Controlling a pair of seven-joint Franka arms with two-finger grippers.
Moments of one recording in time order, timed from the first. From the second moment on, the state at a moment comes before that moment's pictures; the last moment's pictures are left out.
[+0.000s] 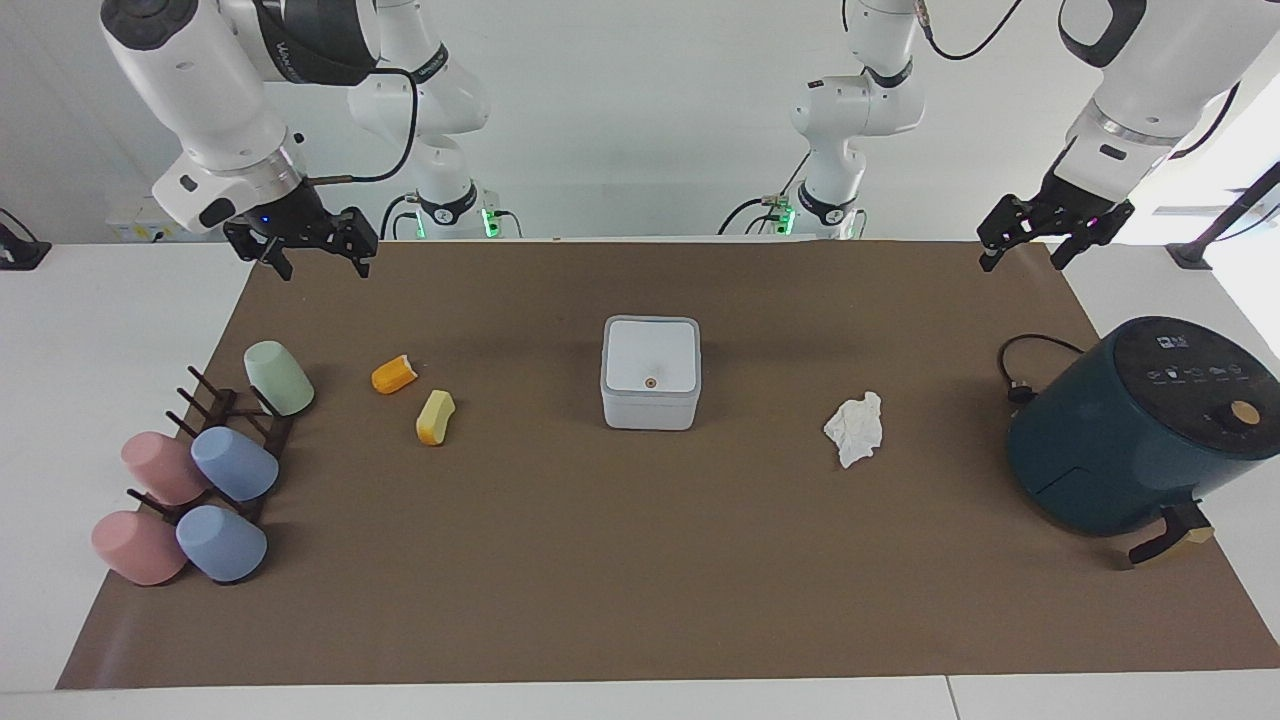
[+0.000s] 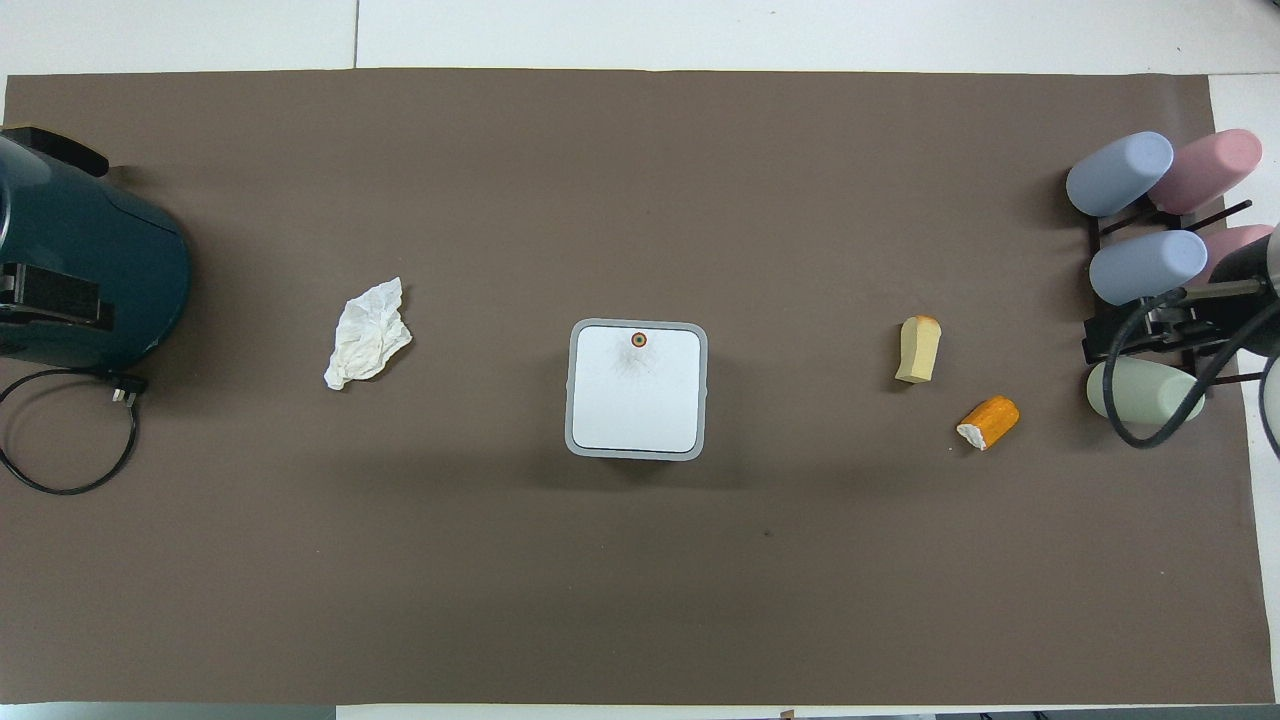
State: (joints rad) left arm -0.02 -0.05 0.01 -1.61 -0.01 1.55 0.03; right arm 0.00 -0.04 0.01 -1.67 -0.03 1.52 -0.03
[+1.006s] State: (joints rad) left arm -0.23 -0.06 -0.01 -1.71 -0.01 1.70 0.01; right arm 0.02 -0.04 0.02 -1.80 -0.02 1.79 -0.03
